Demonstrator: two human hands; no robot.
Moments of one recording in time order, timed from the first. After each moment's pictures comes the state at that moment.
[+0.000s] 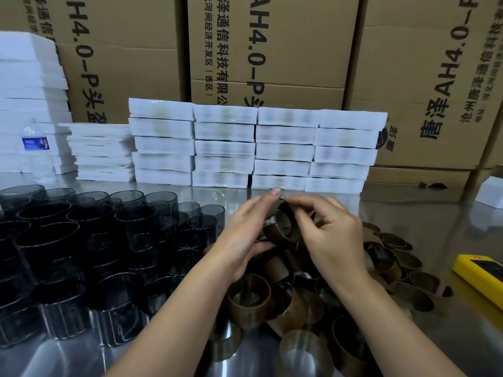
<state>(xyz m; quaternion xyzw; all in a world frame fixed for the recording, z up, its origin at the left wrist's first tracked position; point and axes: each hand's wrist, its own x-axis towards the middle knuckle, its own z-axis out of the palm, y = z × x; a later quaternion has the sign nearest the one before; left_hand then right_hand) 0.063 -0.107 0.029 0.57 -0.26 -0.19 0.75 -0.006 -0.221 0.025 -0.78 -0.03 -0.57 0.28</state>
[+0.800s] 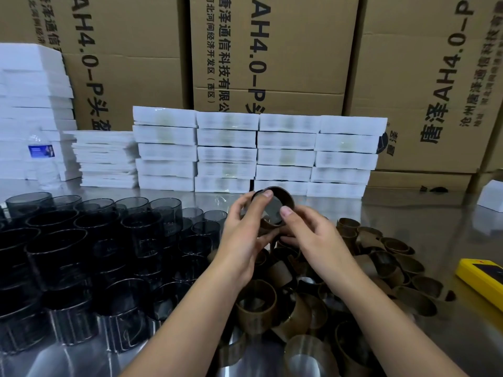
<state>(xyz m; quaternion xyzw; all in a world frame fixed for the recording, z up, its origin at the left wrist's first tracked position) 0.066 -0.111 0.029 0.46 -0.18 -0.13 0.86 0.002 -0.215 0.025 -0.76 0.01 -0.31 0.58</state>
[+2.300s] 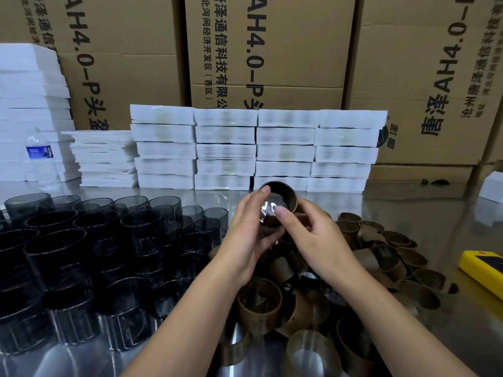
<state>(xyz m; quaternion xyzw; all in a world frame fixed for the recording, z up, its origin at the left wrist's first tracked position) 0.065 -0.108 0.026 0.50 -0.23 -0.19 0.81 -0.002 -0.214 0.024 -0.81 0.00 -0.33 0.48</state>
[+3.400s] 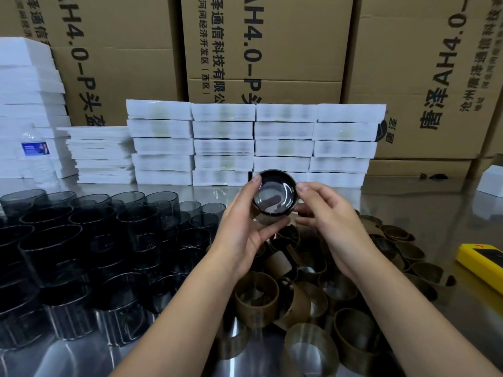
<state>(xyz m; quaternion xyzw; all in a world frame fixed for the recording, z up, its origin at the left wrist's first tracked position) 0.063 -0.104 0.033 0.43 -0.23 -0.19 0.85 -0.001 -0.231 0.034 -0.70 0.01 -0.33 0.64</state>
